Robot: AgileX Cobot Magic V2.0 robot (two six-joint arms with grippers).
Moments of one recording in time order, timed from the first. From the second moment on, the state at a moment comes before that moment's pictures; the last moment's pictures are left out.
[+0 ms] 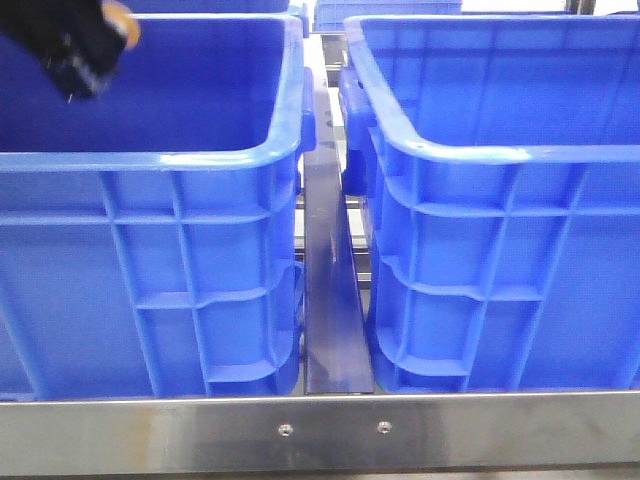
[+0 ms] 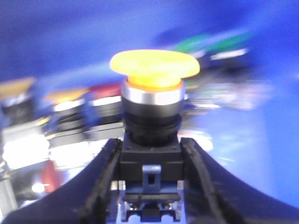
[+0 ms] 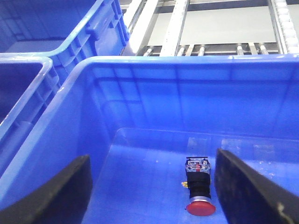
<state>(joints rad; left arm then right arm) -0.29 1.57 -1.47 -0.12 0.96 0.01 0.09 0.91 -0.65 1.11 0.13 -0.99</state>
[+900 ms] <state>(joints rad) -0.73 1.49 -1.47 -0.22 0.98 0.10 0.09 0.91 -0.68 1.11 0.18 -0.99</state>
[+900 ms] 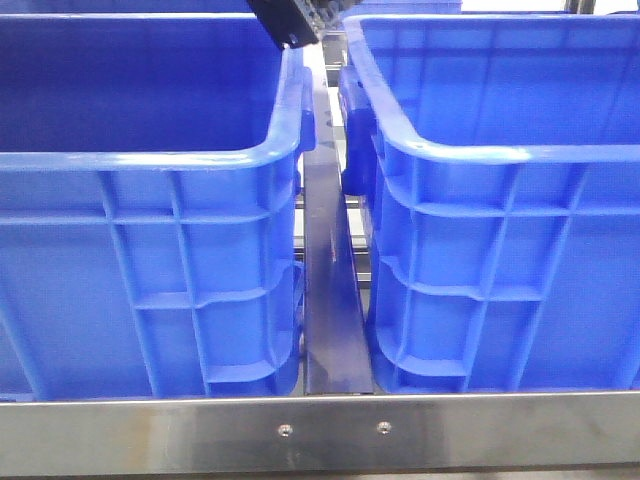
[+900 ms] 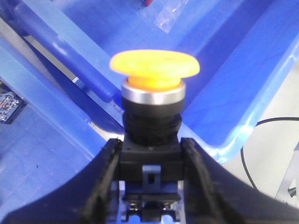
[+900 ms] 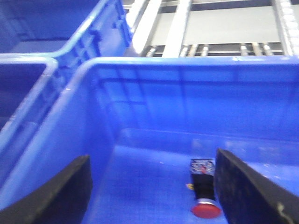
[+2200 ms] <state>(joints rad) -0.73 1.49 -1.47 -0.22 0.98 0.11 0.20 1.45 -1.16 1.26 1.00 -0.55</state>
